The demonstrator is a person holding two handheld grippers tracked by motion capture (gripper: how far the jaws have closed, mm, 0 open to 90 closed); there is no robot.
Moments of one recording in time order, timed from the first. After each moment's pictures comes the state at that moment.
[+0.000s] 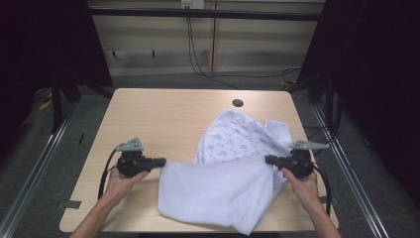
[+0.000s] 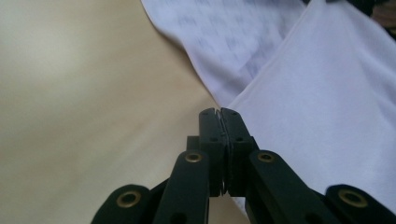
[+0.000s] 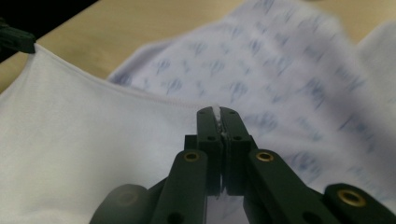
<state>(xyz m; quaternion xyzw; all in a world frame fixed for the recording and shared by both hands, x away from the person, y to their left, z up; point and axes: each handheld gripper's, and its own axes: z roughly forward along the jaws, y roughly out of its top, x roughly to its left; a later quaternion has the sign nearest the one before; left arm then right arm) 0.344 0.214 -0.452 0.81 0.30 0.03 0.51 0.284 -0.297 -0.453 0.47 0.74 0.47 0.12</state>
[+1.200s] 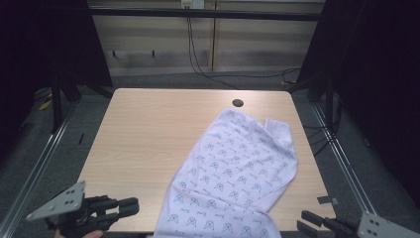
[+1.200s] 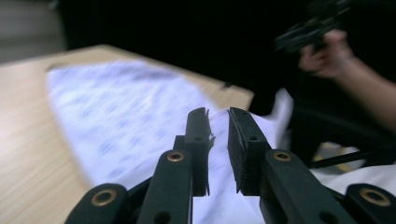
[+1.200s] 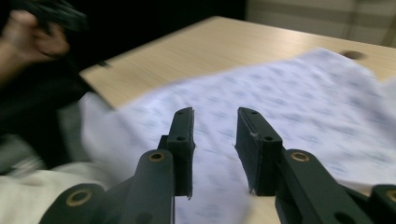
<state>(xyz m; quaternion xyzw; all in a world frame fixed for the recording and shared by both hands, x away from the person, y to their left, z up) 0.193 0.263 -0.393 0.77 0.20 0.00 0.60 0.070 -0.297 -0.365 0.37 0.75 0.52 0.17</state>
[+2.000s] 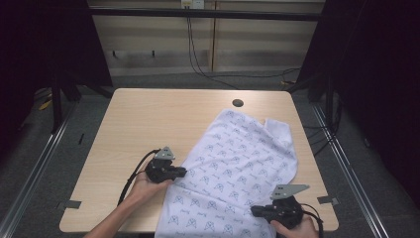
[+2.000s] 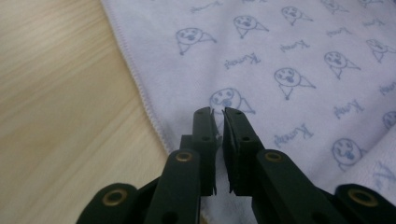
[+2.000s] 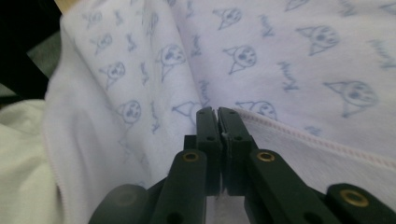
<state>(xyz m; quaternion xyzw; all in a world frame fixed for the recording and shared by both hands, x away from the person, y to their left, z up) 0.326 0.150 -0.502 0.88 0.27 0.02 0.40 0.173 -0.239 -0.471 0.38 0.84 0.39 0.03</state>
